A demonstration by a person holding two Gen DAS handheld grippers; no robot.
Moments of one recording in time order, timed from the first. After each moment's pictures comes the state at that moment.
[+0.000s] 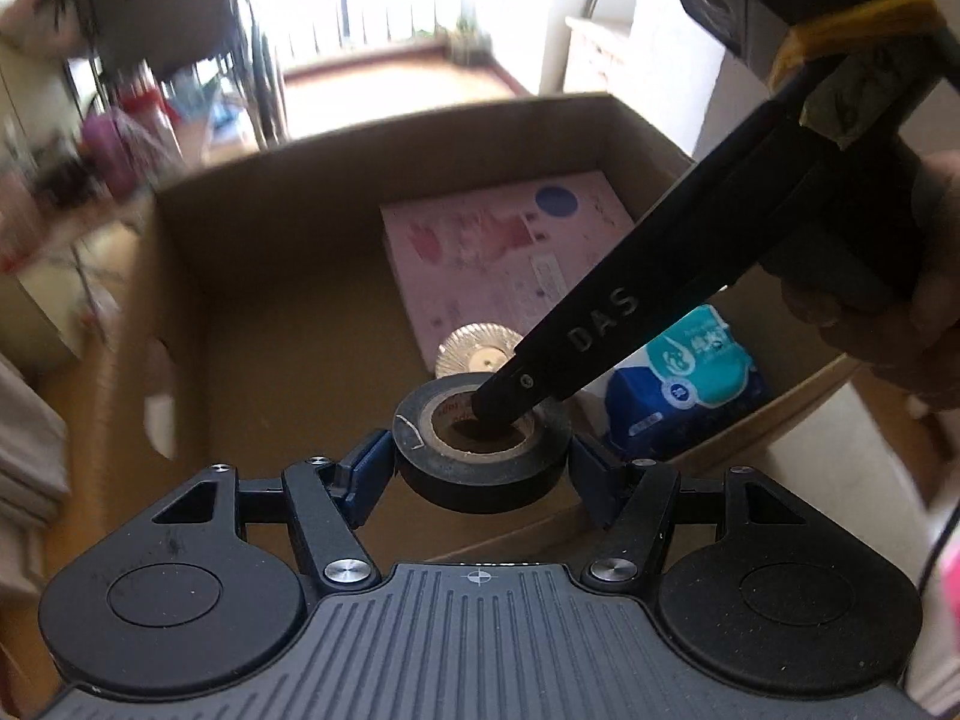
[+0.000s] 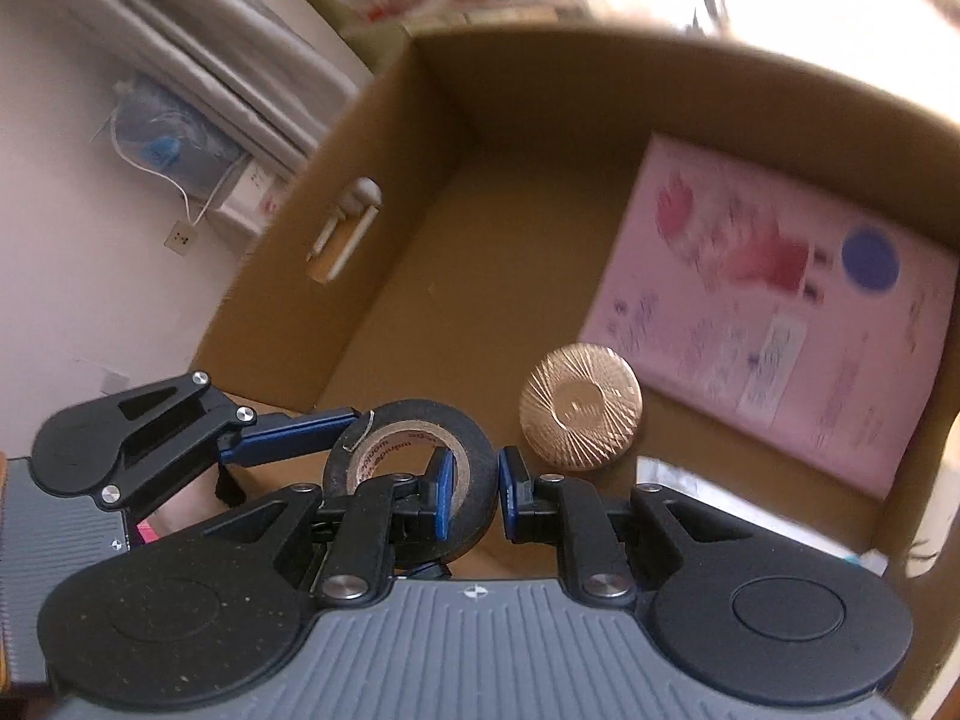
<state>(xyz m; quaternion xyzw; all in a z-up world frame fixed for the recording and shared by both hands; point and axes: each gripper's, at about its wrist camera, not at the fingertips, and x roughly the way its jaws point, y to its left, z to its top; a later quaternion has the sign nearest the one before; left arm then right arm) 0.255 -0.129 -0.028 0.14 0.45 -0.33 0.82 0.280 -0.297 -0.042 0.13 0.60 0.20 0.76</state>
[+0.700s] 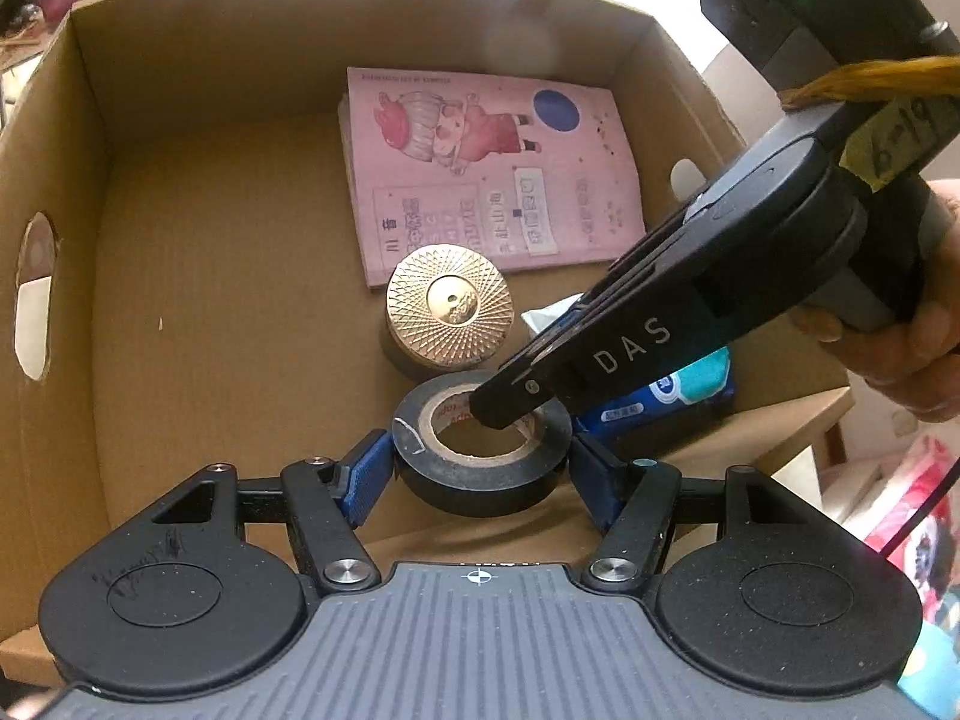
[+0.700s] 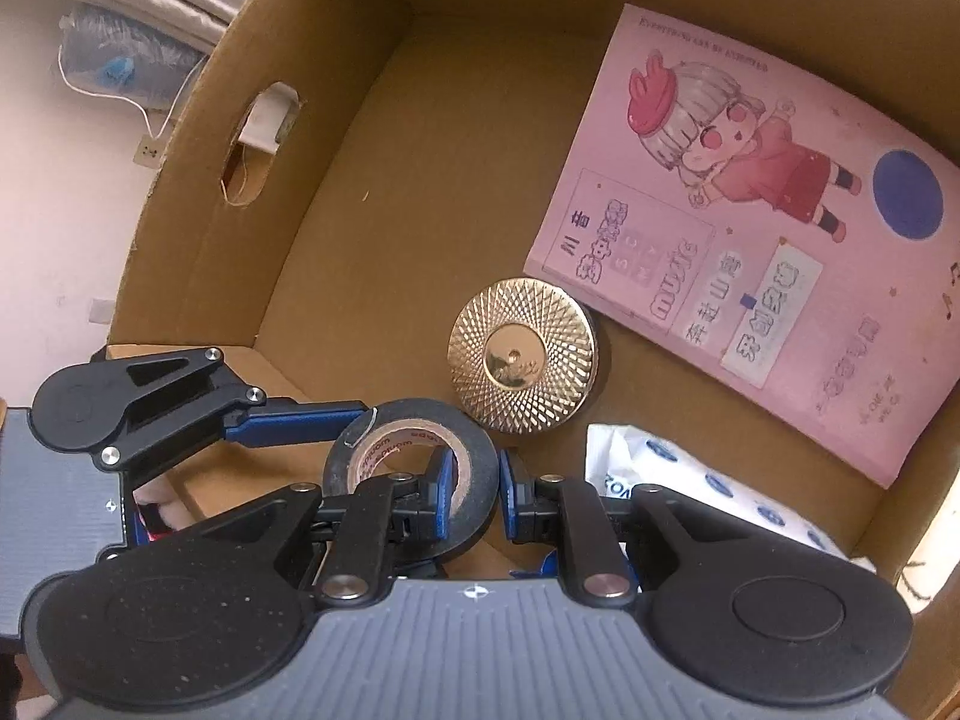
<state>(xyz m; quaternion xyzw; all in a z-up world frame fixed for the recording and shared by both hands) 0.288 -0.129 -0.065 0.07 0.59 -0.35 0.73 0.305 -0.295 -0.085 0.10 0.70 0.21 0.68</state>
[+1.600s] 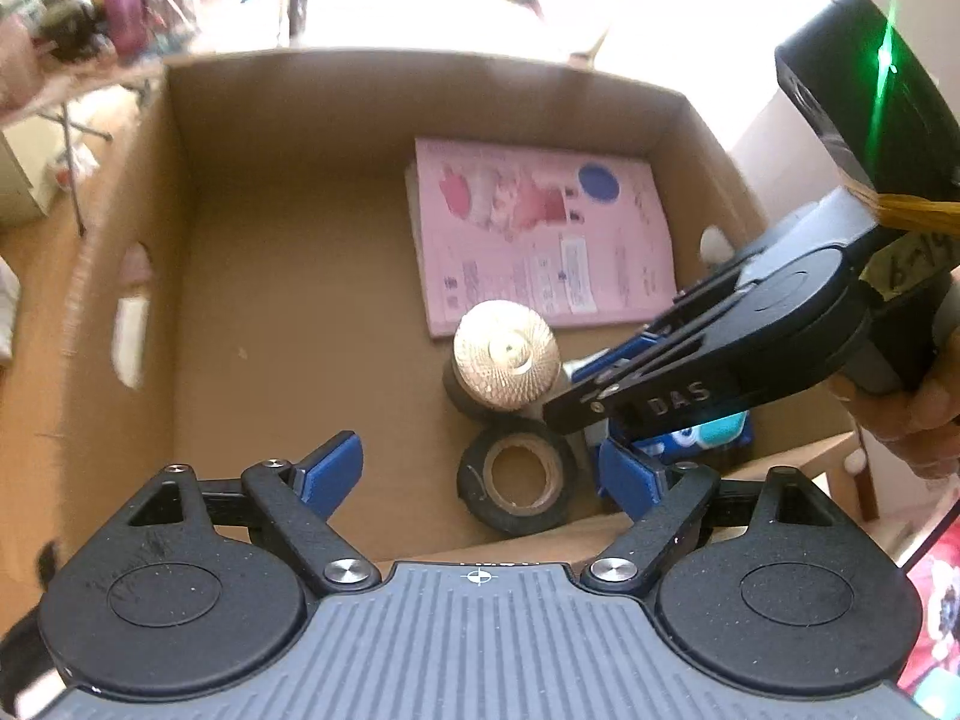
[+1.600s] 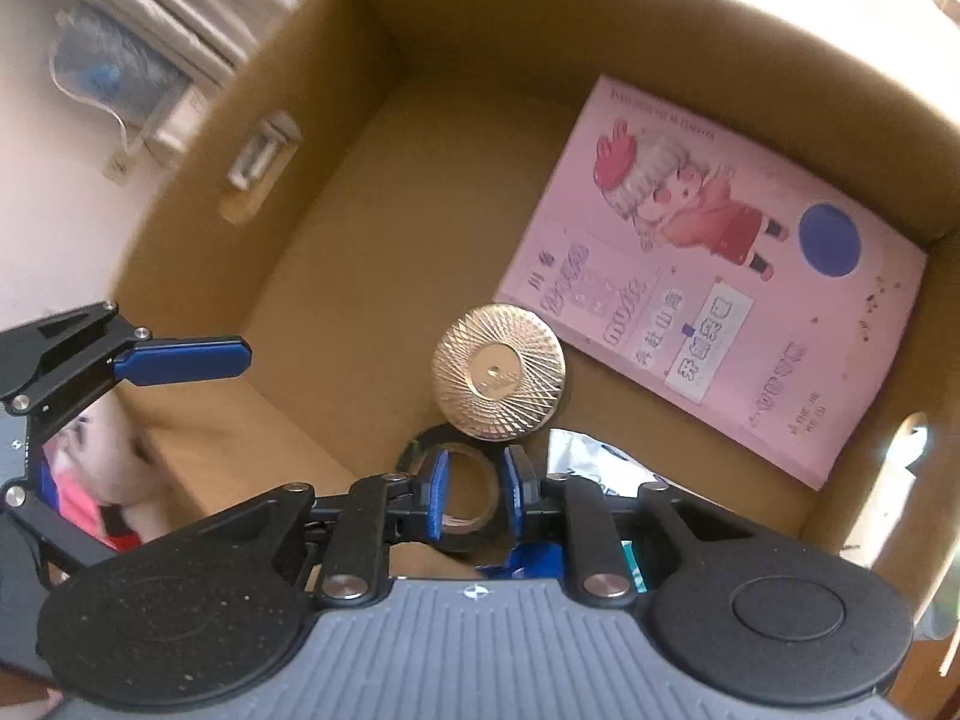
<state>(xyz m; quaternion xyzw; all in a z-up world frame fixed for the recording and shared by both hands) 0.283 -0.112 -0.030 0.05 0.54 -0.30 0.79 0.240 -0.291 -0.047 0.06 0.65 0.17 0.74</state>
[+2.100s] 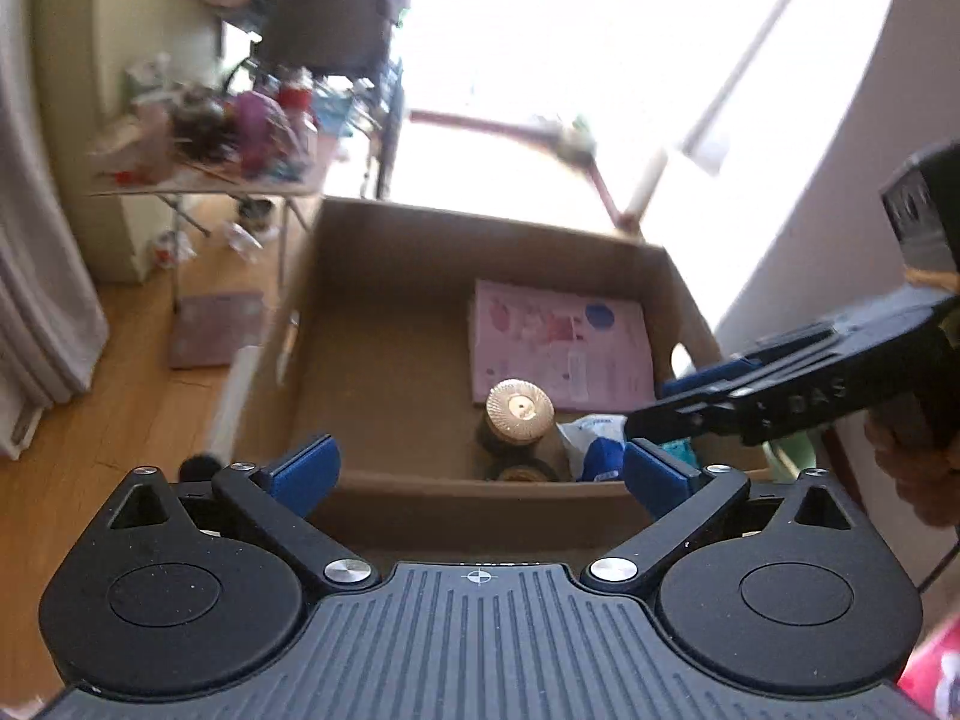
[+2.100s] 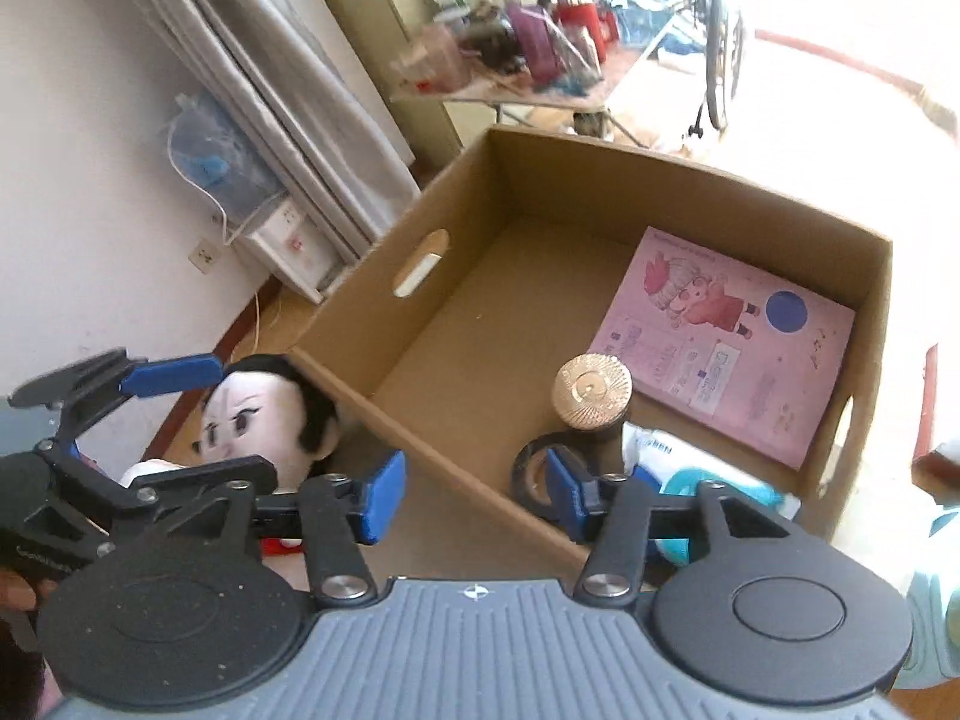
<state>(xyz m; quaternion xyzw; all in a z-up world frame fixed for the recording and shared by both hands) 0.169 -0.049 0.052 -0.01 0.40 -0.22 0.89 0.191 -0.301 0.053 0.07 0.51 0.21 0.83</state>
